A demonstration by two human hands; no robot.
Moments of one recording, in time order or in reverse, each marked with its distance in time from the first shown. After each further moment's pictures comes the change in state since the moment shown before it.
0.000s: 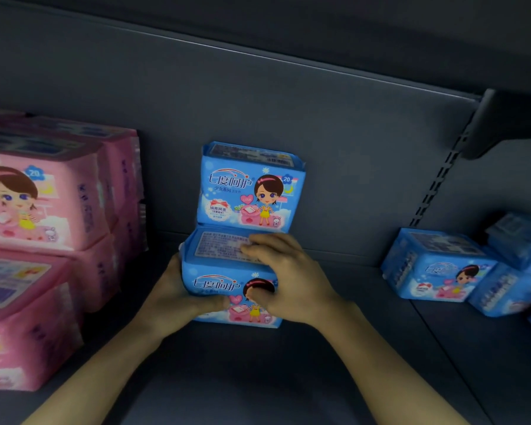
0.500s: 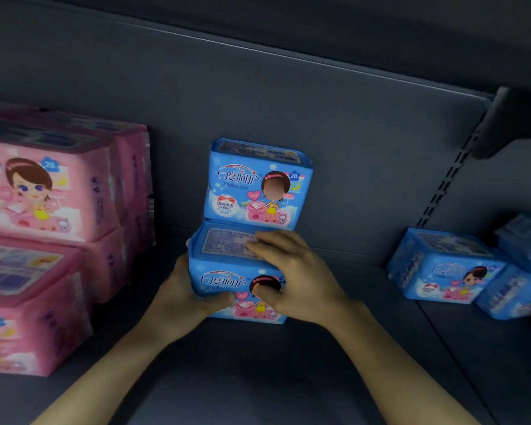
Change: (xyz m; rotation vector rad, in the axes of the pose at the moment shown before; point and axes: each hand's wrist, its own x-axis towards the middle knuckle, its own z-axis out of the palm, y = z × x) left_hand -0.011 -0.005 0.002 0.080 0.032 -0.012; right_hand -0.003 0.003 0.003 -0.098 0.081 -0.115
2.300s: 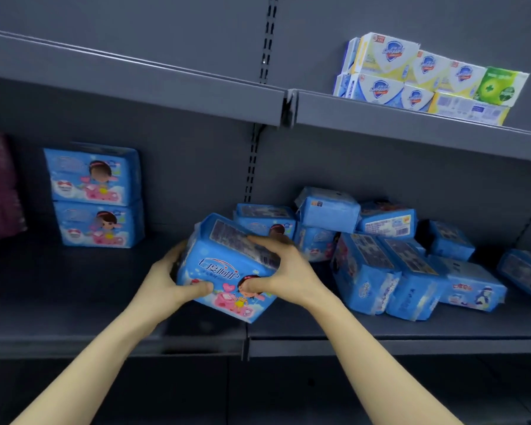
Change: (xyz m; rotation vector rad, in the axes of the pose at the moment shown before) left_hand -0.127 0.118 0.230 -0.138 -0.116 0.188; right_hand -0.218 0.075 -0.218 0.444 -0.087 0.519
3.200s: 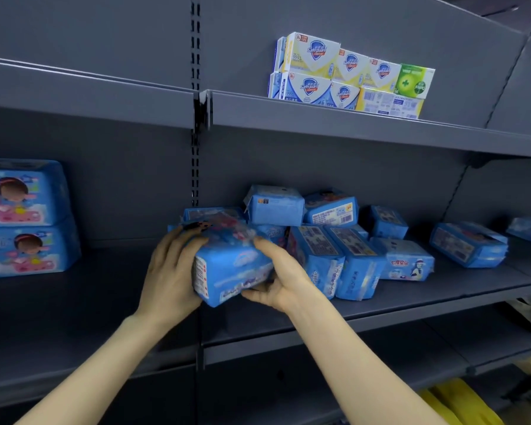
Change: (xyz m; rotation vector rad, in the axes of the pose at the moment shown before) left_hand 0.039 -0.003 0.073 0.784 0.117 0.756; right_hand -0.022 0.014 -0.031 1.107 0.279 0.685
